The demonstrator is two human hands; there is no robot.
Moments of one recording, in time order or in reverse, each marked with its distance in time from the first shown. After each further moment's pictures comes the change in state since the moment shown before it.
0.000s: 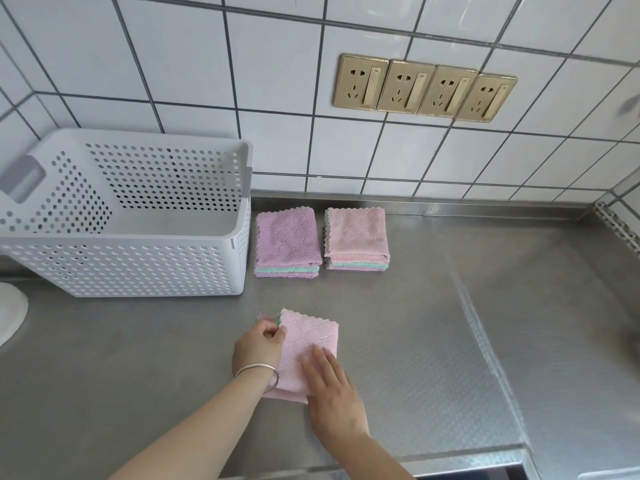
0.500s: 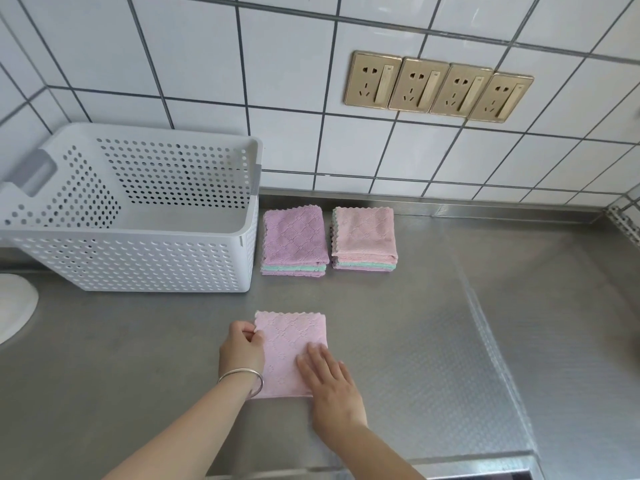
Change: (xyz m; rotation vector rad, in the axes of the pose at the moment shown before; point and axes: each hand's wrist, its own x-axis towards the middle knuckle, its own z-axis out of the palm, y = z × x) left_hand 0.013 -0.024 -0.018 -0.086 0.105 -0.014; right_hand 0.010 -0.002 0.008 -0.079 -0.055 -0.064
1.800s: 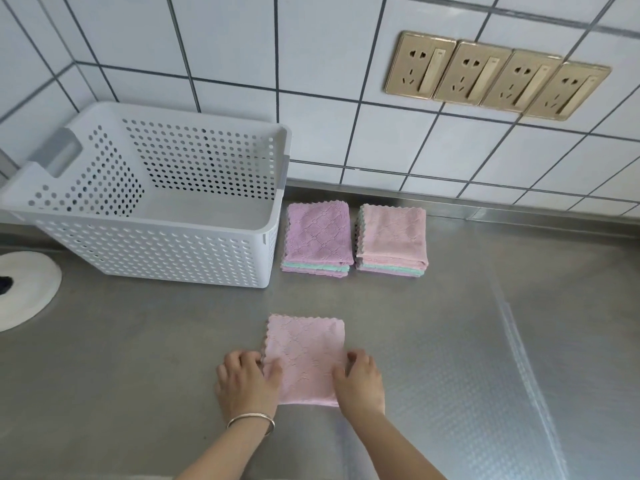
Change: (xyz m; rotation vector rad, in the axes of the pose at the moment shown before) left_hand -0.025 -0.047 0.005 0.501 0.100 0.044; right_hand 0.040 0.006 -0.028 0.456 -0.205 0.671
